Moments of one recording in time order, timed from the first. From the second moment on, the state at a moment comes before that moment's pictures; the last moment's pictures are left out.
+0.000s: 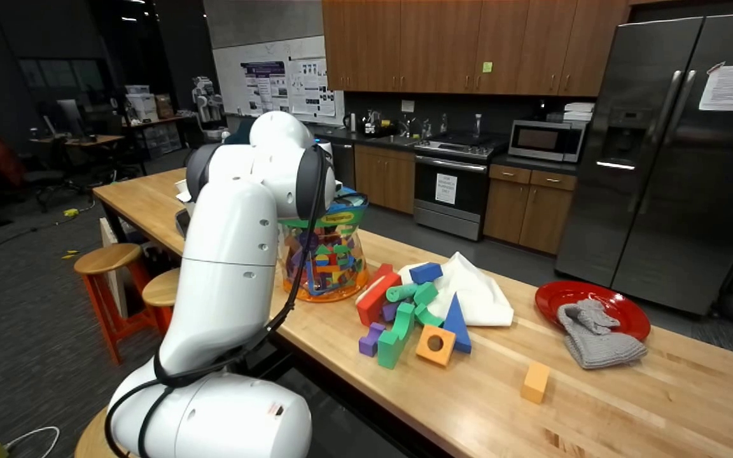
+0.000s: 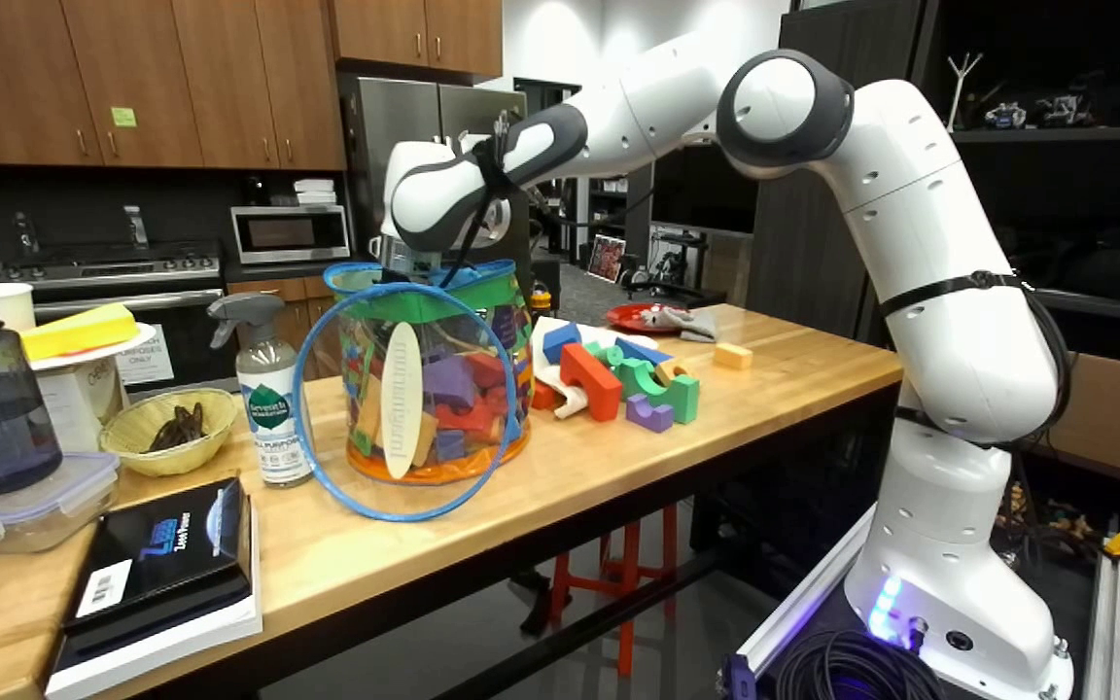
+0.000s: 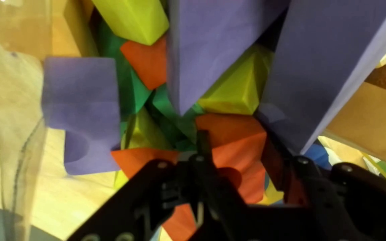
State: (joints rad) arm 0.25 0.52 0.24 -1.53 -0.02 2.23 -0.25
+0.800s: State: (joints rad) arm 0.25 0.51 0.24 -1.53 -0.02 2.20 -0.29
